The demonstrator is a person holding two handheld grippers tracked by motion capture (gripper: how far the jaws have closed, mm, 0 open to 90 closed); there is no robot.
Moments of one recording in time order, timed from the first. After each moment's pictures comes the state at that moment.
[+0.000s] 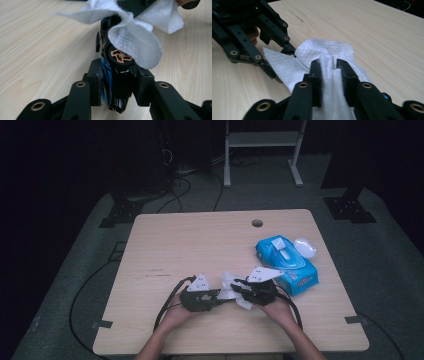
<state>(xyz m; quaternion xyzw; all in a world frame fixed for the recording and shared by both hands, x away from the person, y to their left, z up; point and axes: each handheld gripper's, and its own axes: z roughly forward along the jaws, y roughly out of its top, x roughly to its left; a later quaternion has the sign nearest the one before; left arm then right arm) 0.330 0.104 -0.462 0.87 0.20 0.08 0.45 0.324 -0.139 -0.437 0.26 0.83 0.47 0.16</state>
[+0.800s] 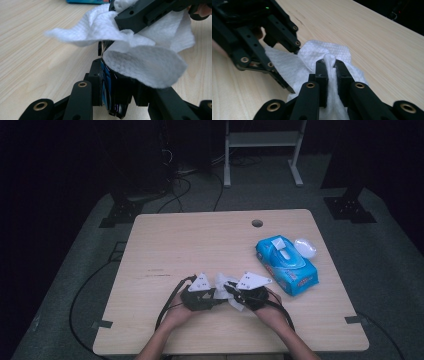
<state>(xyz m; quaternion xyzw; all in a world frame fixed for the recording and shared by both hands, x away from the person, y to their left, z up) 0.330 0.103 -0.463 0.86 0.20 0.10 0.45 0.311 -0.112 -0.437 0.24 0.83 0.46 0.21</state>
